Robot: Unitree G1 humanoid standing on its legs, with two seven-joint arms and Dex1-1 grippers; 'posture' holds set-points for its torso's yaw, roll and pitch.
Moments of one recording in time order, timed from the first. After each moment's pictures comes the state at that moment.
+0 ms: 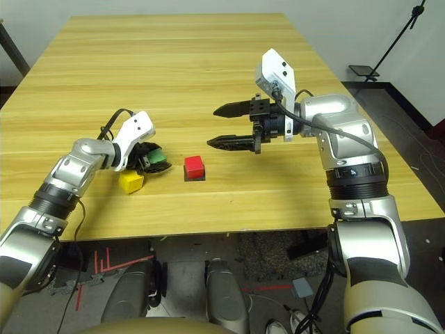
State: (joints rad) left arm -0.72 0.44 -0.31 0.35 -0.05 0.56 -0.92; right arm -0.80 -0.71 0.08 0.28 0.34 0.49 1.40
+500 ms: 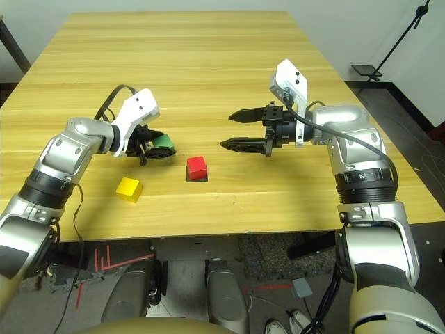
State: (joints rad) left arm -0.86 0.38 -0.31 0.08 -0.13 0.81 -0.97; right arm -0.75 -0.73 0.06 0.33 0.34 0.46 1.37
